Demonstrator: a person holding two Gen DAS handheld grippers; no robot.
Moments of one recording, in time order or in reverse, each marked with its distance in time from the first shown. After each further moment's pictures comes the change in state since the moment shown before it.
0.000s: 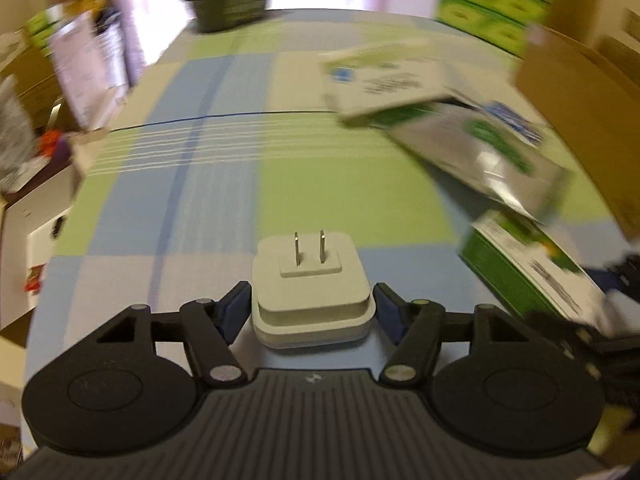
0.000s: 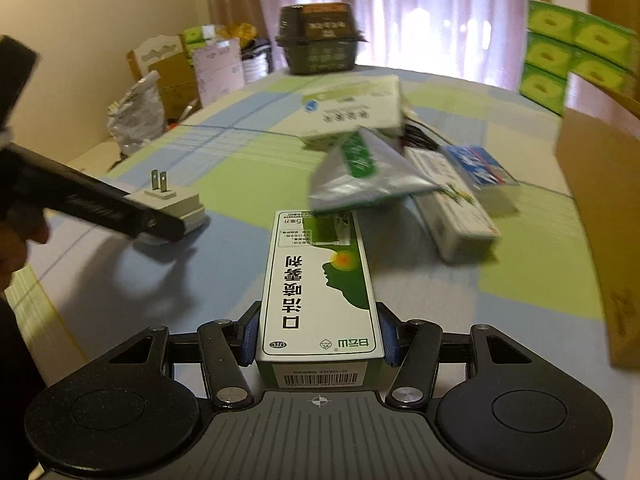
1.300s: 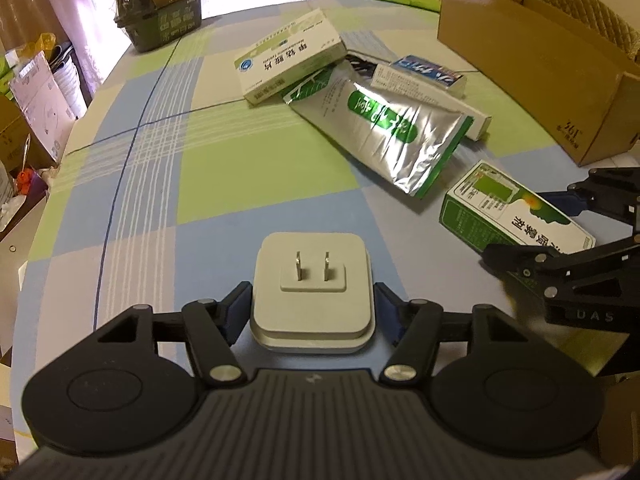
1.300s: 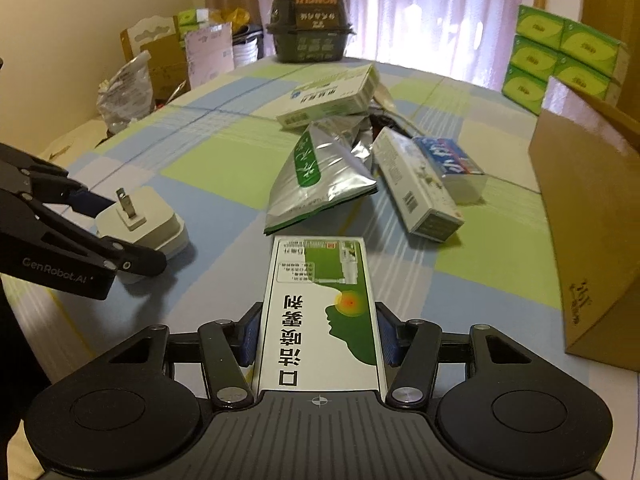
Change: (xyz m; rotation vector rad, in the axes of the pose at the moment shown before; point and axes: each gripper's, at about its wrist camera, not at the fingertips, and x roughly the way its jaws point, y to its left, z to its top) left arm -0.010 -0.051 -0.024 0.105 0.013 0.015; right arm -0.014 -0.007 -0.006 -0.054 0.018 -0.056
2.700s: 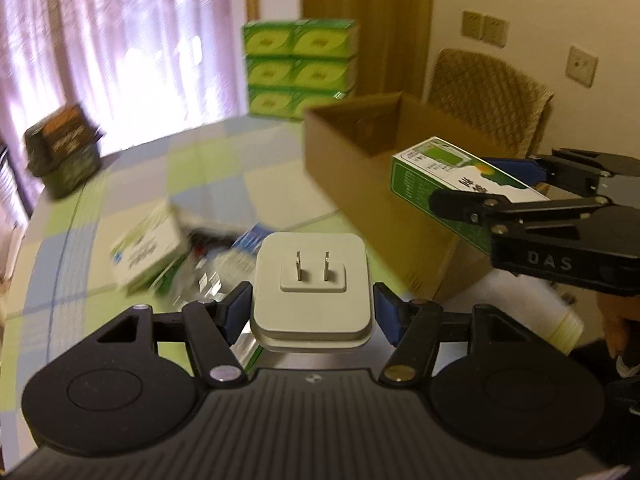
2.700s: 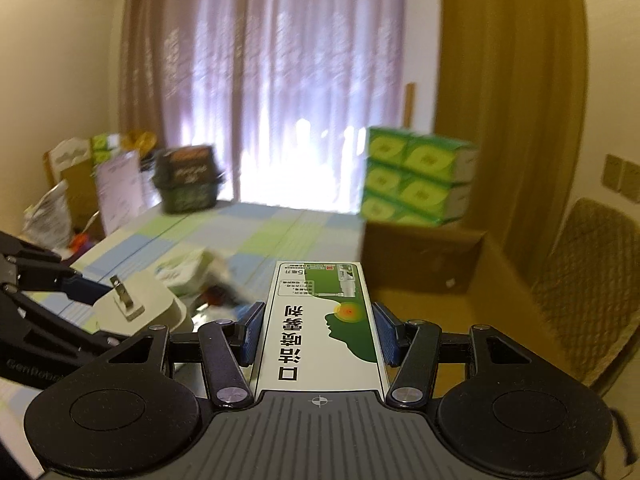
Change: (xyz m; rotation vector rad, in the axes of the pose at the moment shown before) left arm -0.069 -0.136 0.135 0.124 -0.241 -0.177; right arm -0.145 -0.119 0.069 0.100 -0.336 -0.252
